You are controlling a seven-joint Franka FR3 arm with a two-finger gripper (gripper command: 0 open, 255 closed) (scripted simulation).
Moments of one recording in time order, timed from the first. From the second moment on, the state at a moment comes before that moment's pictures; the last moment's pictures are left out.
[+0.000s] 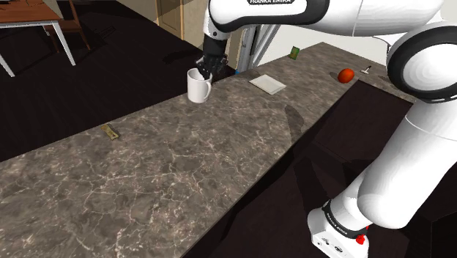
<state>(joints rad) 0.06 0.21 0.18 -1.61 0.01 1.87 0.26</state>
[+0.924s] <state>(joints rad) -0.10 0.26 0.09 -1.51 0.04 1.81 0.00</state>
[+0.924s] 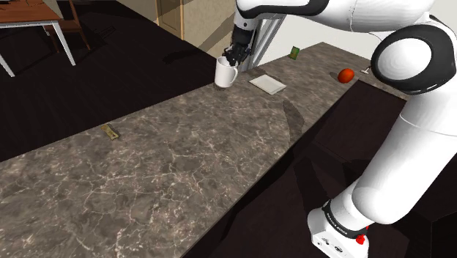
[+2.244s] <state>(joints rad) -0.29 0.50 0.00 -1.23 0.07 1.75 -0.27</state>
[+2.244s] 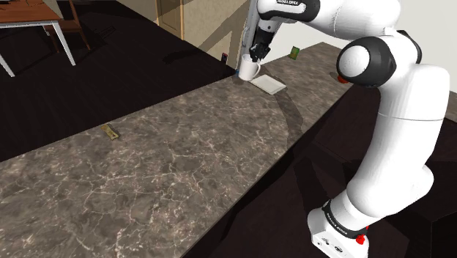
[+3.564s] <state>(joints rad) -0.29 0.53 0.00 -1.44 0.08 2.00 -0.29</state>
